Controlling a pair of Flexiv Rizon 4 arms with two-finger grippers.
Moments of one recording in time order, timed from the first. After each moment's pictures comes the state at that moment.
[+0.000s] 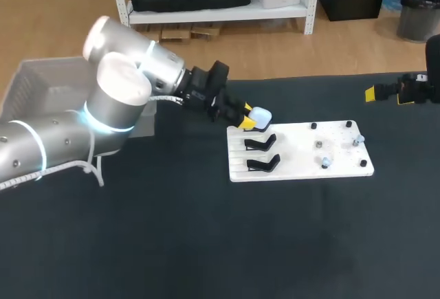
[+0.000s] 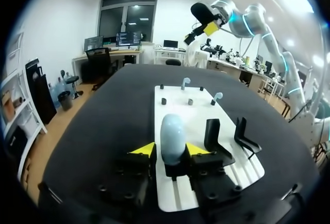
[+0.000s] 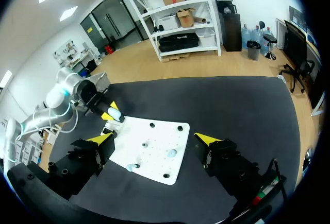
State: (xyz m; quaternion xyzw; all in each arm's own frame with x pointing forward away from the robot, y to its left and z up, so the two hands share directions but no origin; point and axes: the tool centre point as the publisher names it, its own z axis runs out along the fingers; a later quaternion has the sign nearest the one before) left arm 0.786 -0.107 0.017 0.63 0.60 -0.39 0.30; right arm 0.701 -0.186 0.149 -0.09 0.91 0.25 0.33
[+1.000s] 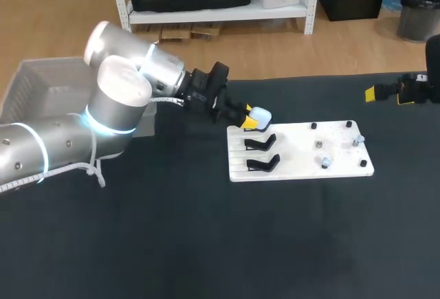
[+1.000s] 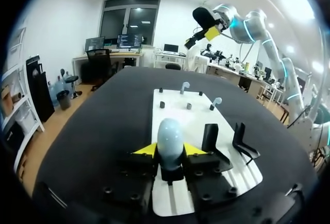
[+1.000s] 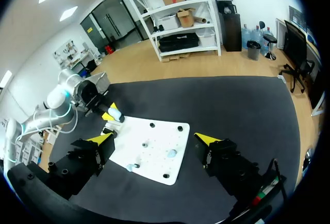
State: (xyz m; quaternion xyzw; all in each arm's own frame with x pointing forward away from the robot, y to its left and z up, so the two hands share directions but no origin) left arm 0.782 -0.112 0.019 0.61 0.60 -0.41 0.30; right arm 0.701 -0.186 0.149 -0.09 0.91 0.25 0.33
